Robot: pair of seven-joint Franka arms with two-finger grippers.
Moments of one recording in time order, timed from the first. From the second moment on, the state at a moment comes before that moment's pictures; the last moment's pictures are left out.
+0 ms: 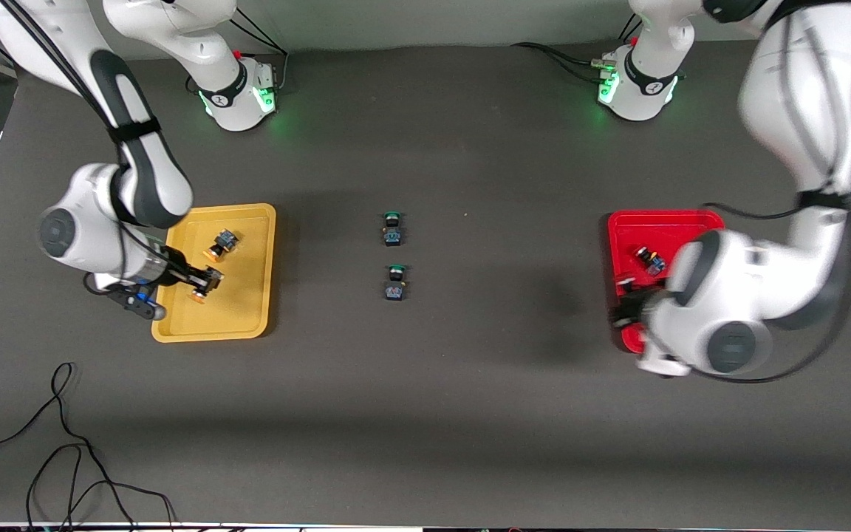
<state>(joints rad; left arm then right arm) 0.10 0.64 -0.37 -1.35 0.14 1.49 -0.79 0.20 0.29 -0.18 -2.22 0.23 2.37 0.34</state>
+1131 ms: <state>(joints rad) 0.38 0.42 -0.37 -2.02 0.20 2.10 -0.33 0.20 0.21 -0.17 -2.09 0.23 2.31 0.33</state>
